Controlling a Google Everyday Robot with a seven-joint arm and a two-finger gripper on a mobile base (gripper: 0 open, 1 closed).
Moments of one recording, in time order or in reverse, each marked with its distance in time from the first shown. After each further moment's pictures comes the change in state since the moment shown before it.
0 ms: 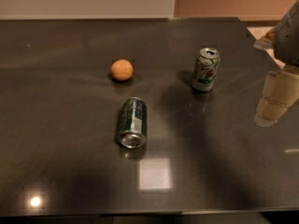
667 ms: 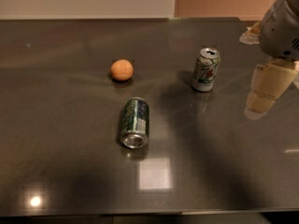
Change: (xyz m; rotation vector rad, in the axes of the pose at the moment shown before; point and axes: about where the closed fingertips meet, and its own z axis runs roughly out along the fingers) arm -0.020 -0.009 0.003 -0.008 -0.022 -0.071
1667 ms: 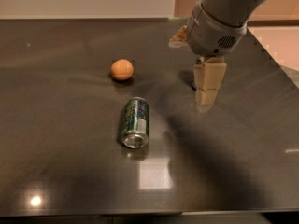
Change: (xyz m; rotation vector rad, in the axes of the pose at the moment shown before) arm -0.107 -0.005 0.053 -0.131 -0.107 -0.410
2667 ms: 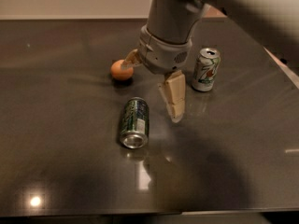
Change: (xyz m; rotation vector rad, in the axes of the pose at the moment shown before) arm -0.073 0.002 0.055 -0.130 -0.036 -0.436
